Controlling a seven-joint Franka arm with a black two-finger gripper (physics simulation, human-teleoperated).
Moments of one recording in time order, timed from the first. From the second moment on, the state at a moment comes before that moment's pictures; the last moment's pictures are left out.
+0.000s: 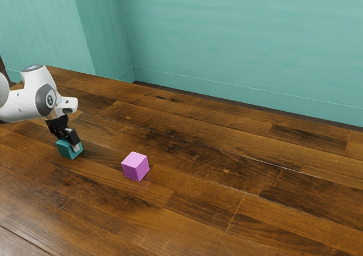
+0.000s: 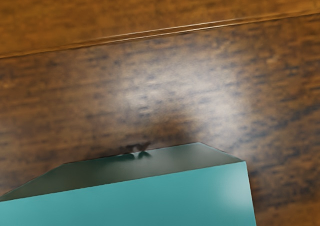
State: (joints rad) arm 0.50 0.54 -0.01 -1.77 -0.08 2.31 0.70
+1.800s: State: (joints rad) arm 0.49 0.32 -0.33 -1.91 -0.03 2.16 0.26
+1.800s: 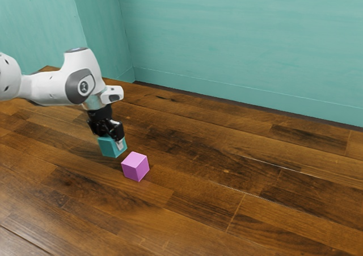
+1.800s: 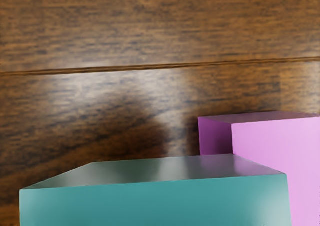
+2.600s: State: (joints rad) arm 0.50 0.34 -0.45 -1.91 0.16 2.18 0.02
